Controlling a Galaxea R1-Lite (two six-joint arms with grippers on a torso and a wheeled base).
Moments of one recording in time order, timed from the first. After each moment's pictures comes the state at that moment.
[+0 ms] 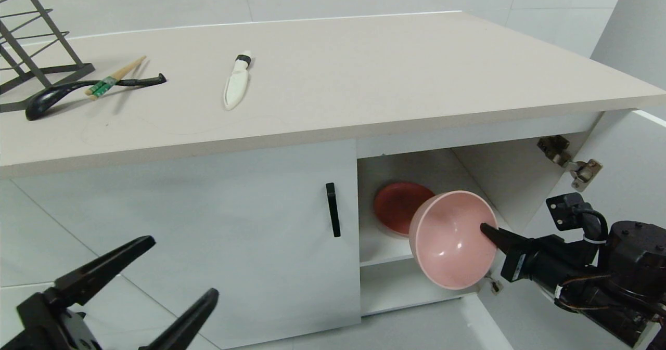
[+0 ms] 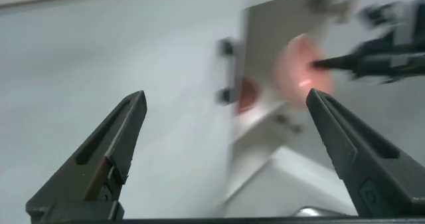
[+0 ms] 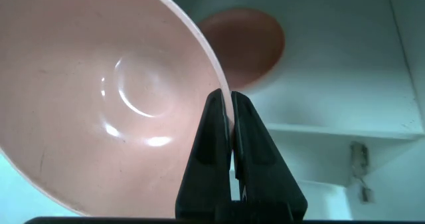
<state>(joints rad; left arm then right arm) -0.73 1.01 0.00 -1.15 0.19 0.06 0.39 1.84 -0.17 -1.57 0.03 0.20</state>
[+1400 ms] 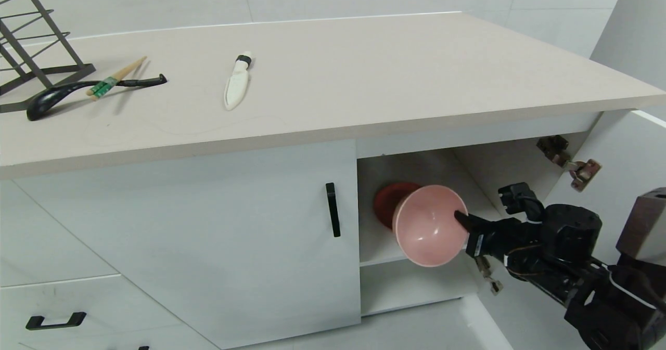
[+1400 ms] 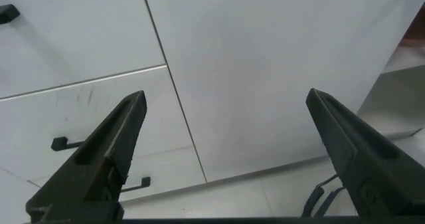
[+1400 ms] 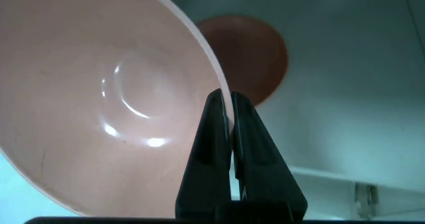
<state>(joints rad) 0.01 0.00 0.00 -0.03 -0.01 0.10 0.36 2.09 -0.44 -1.57 0.06 0.12</state>
